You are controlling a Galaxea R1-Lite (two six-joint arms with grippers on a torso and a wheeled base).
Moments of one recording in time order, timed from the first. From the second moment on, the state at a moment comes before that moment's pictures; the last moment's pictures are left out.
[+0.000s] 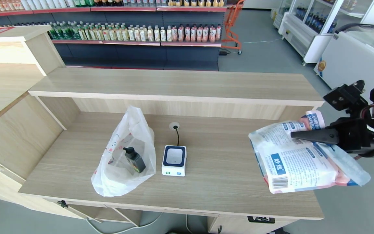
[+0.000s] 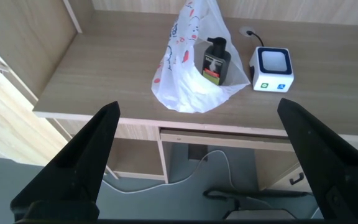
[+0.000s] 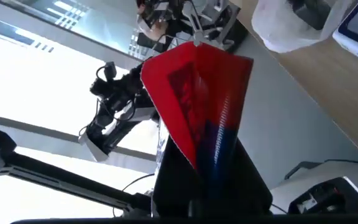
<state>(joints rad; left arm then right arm) 0.00 0.00 0.00 0.00 -0.02 -0.01 -0.03 1.60 -0.84 -0.37 1.47 0.30</state>
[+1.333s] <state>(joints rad) 0.00 0.00 0.00 0.00 -0.02 -0.01 0.29 1.49 -0.69 -0.37 1.19 0.36</state>
